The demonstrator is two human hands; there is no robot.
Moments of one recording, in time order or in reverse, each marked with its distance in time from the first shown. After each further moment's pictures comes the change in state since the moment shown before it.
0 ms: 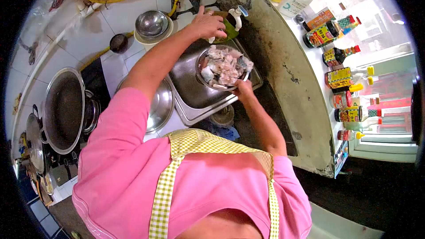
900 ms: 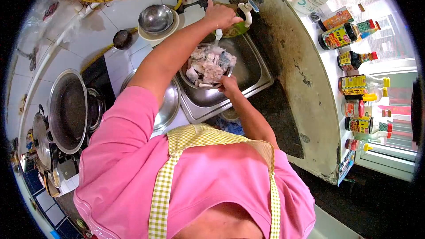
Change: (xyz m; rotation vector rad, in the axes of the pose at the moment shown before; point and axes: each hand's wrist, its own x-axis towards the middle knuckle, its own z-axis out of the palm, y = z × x) left_hand 0.045 -0.001 0.017 -0.087 -0.221 -0.302; right_hand 0.034 0.045 0.064 -0.016 -0.218 0.099
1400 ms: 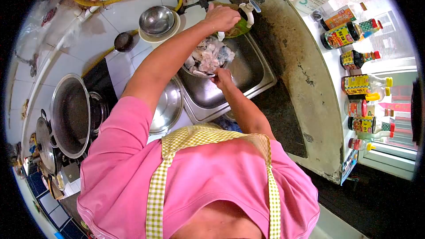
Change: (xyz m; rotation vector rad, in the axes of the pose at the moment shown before) left_hand -0.006 -0.008 0.008 -0.164 0.119 0.083; right_hand 0.041 0.001 0.039 0.202 0.024 0.048
